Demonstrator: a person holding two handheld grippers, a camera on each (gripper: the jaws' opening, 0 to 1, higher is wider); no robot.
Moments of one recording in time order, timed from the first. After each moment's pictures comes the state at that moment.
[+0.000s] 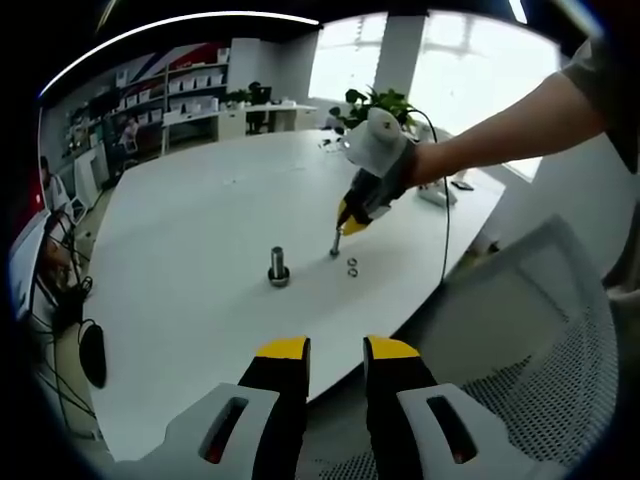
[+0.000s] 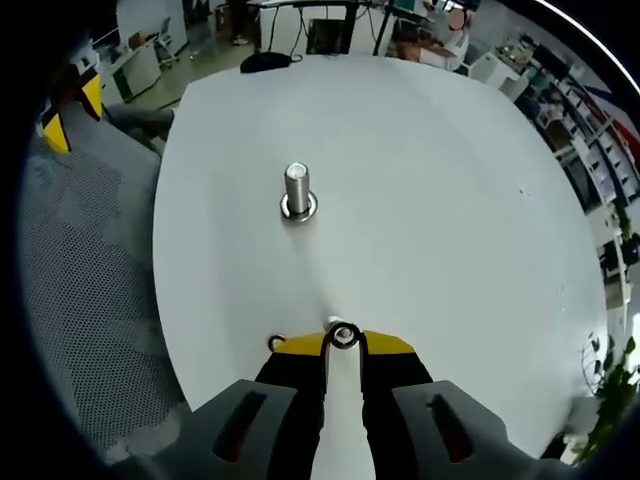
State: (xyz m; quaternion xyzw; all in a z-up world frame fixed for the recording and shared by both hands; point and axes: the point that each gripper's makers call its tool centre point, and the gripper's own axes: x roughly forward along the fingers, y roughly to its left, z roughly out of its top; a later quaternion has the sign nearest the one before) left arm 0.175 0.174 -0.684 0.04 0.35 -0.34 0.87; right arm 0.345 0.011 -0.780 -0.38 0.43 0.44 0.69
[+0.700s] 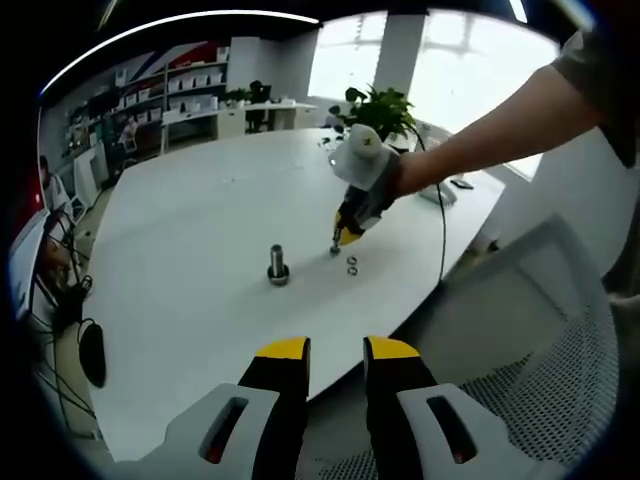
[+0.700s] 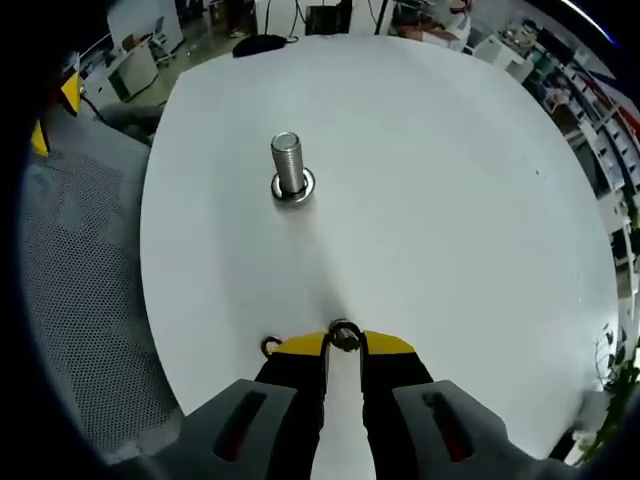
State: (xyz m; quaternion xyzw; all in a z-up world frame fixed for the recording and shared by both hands) left arm 0.174 0.174 -0.686 0.04 0.35 -0.34 0.87; right arm 0.348 0.009 -0.815 -0.37 0.46 0.44 0.67
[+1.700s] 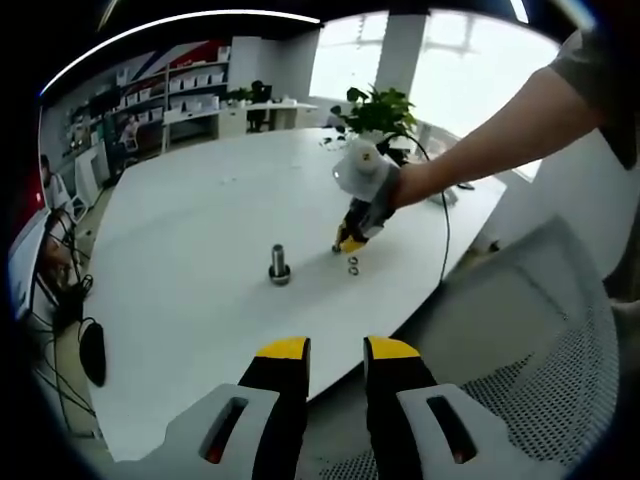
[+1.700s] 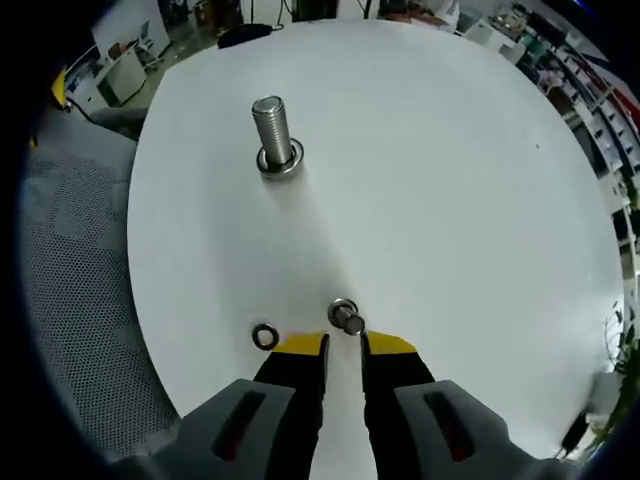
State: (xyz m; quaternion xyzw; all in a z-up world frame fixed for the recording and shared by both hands) left arm 0.174 0.175 -0.686 0.04 0.35 -0.33 0.87; right arm 0.341 -0.010 -0.830 -0.36 0.48 0.42 0.68
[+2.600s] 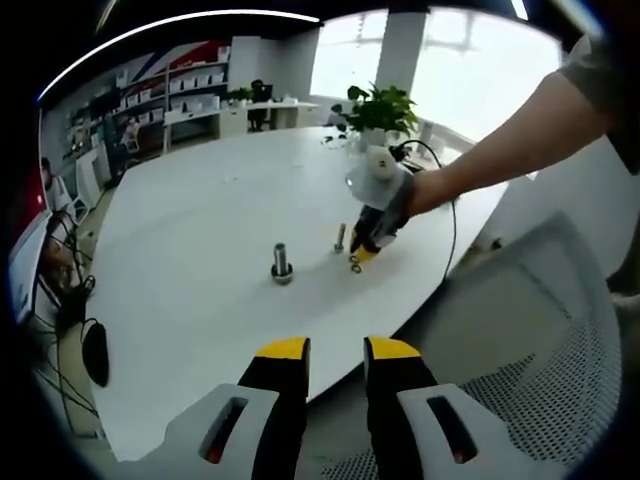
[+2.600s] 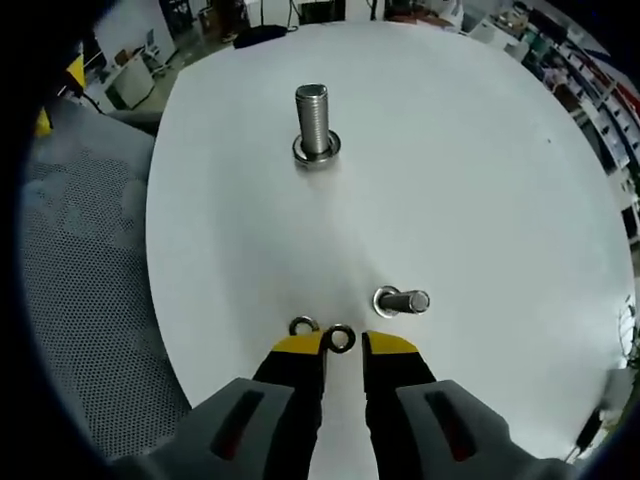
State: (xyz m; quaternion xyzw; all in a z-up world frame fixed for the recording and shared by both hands) left arm 0.175 0.177 -0.687 0.05 0.35 -0.33 0.87; right arm 0.316 -0.002 -0.838 -0.34 0.48 0.44 0.67
